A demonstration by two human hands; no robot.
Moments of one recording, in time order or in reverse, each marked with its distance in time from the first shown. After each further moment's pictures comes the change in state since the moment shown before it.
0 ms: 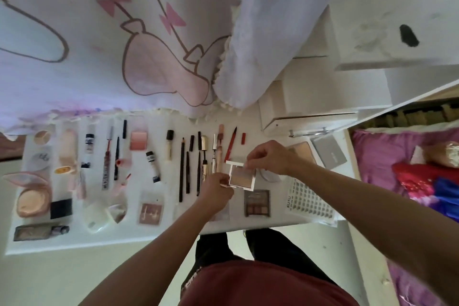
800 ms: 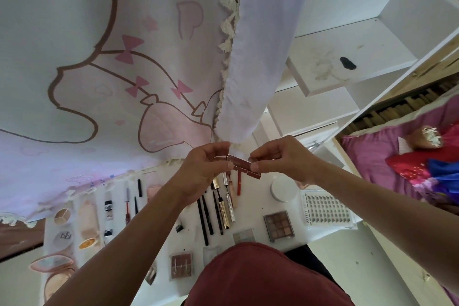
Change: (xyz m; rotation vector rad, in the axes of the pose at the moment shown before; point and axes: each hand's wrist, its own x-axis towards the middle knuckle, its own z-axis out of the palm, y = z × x) left_hand -0.040 0.124 -0.127 -0.331 -0.327 0.377; right_hand -0.094 -0.108 -0.020 0.380 0.248 -0.267
